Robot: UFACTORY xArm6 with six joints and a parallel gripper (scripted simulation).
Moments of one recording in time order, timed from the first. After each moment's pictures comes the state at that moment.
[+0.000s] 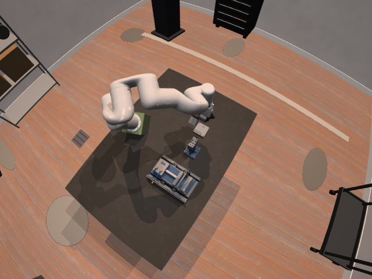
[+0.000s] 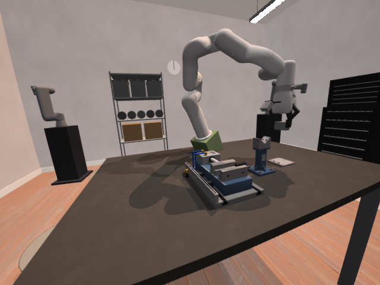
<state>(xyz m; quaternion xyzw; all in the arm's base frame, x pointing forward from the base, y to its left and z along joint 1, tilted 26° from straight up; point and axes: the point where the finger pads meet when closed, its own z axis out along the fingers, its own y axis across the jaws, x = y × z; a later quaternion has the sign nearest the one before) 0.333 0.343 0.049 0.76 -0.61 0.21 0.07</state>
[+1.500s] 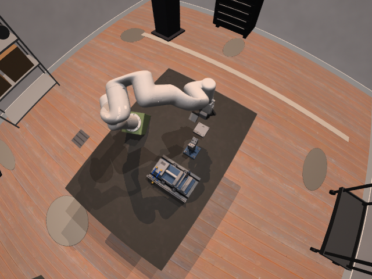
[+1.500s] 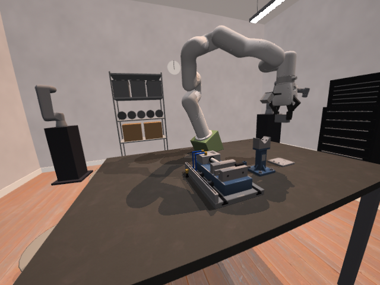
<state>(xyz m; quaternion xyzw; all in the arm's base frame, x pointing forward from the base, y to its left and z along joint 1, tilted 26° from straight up) 0.324 0.356 0.083 0.76 -0.62 0.21 0.07</state>
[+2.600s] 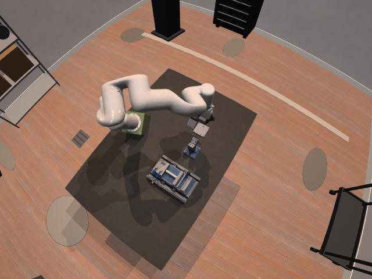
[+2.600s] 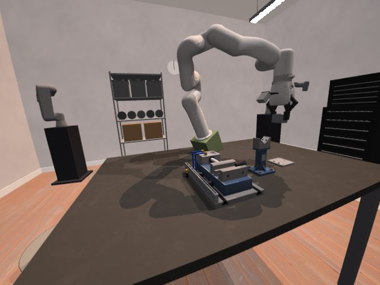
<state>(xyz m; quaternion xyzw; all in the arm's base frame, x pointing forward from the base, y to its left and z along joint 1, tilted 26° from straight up) 0.340 0.328 0.100 0.76 -0.62 0.21 0.07</state>
